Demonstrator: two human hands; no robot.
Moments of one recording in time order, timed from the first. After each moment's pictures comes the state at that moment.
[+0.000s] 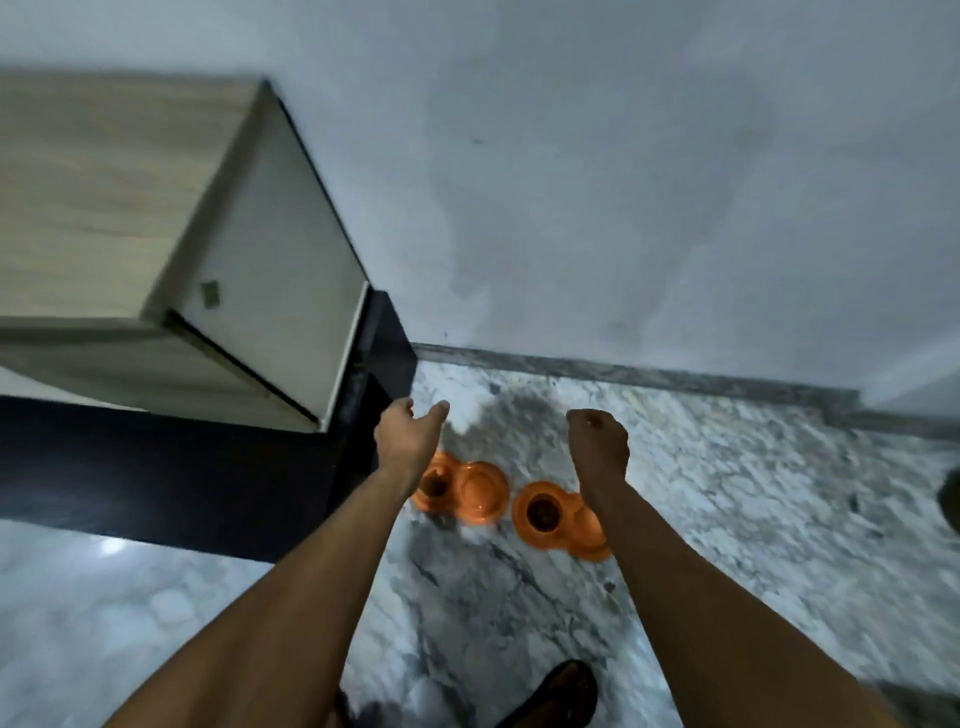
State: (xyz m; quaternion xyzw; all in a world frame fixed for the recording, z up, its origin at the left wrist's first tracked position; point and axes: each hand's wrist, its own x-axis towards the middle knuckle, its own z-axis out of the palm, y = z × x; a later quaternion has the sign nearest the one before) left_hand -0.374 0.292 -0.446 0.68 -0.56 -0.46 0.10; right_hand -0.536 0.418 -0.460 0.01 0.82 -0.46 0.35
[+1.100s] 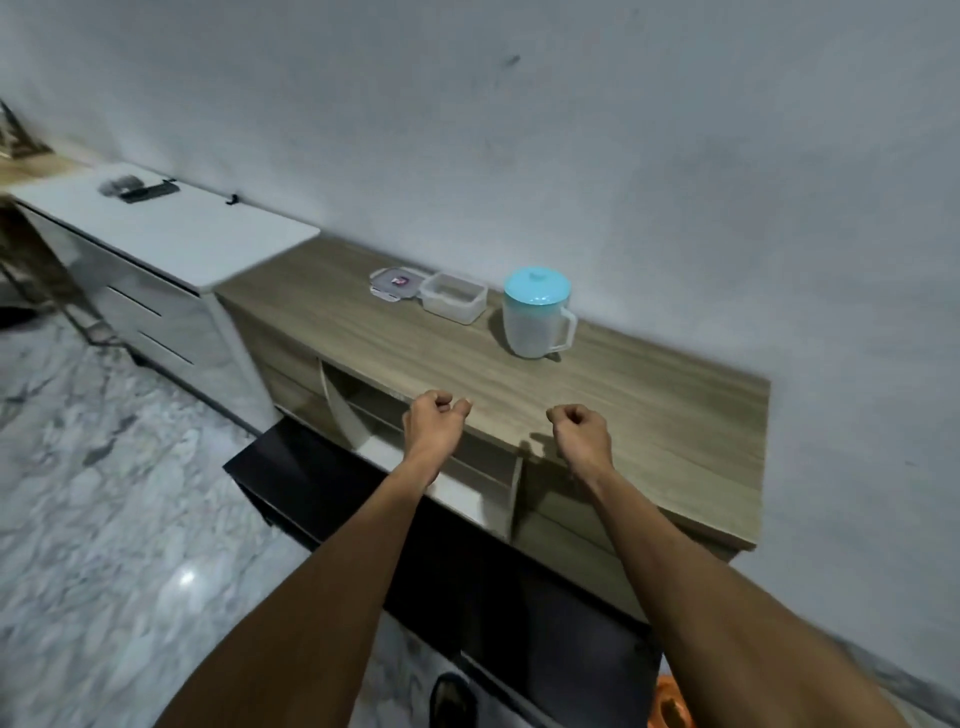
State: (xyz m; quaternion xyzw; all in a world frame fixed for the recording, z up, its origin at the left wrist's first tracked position) left_hand 0.177 -0.028 -0.165 0.66 -0.51 -0.41 0.37; right_hand 0.001 0.013 -0.172 -0.32 0.73 -0.47 0.38
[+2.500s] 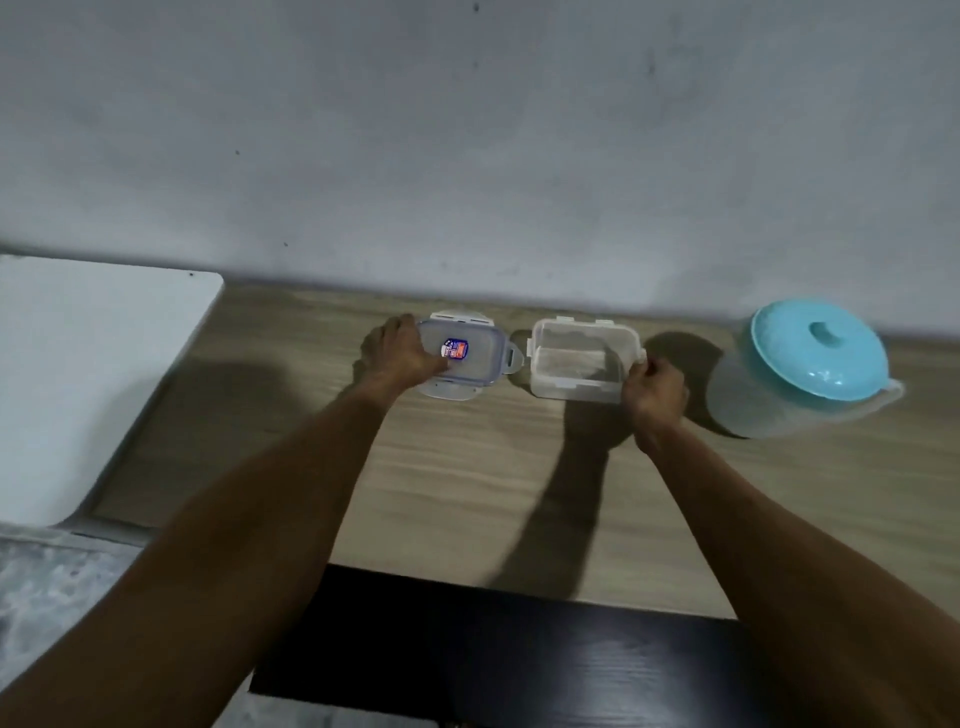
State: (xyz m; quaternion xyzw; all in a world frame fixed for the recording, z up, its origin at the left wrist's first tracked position) left_hand 0.324 -0.642 -0.246 0.53 -0.81 -0.25 0.01; right_hand 0.118 -0.424 -0.244 -0.08 0.87 -0.45 0.17
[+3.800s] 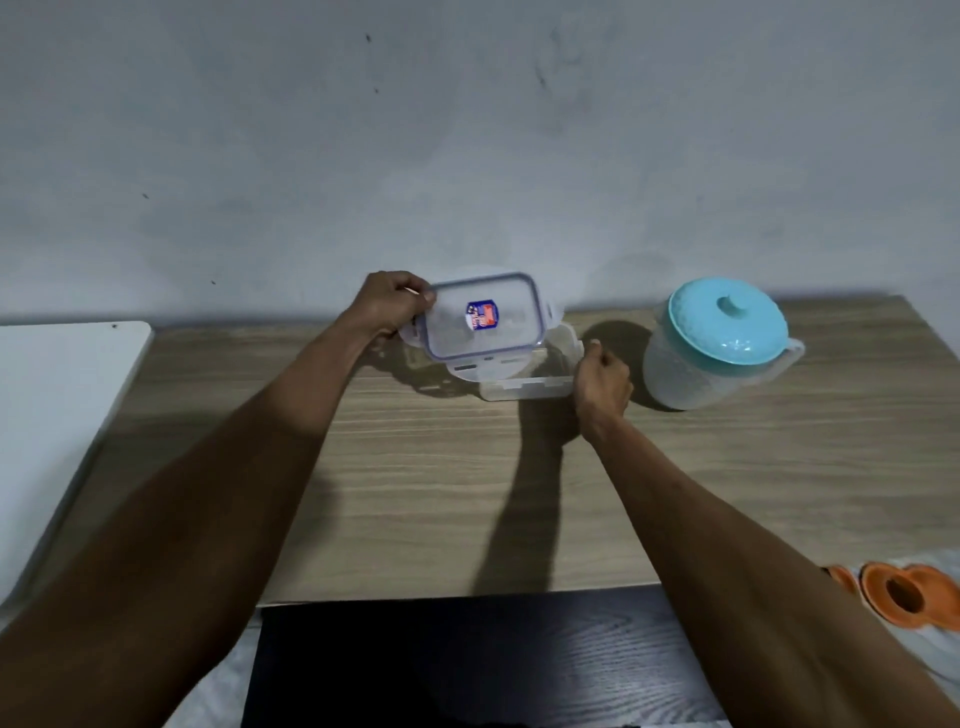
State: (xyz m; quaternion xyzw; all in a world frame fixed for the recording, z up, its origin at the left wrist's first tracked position) left_hand 0.252 -0.637 -0.169 0.42 -0.74 -0.51 0.14; right_hand 0.132 -0.417 -0.221 0.04 0.82 -0.54 0.16
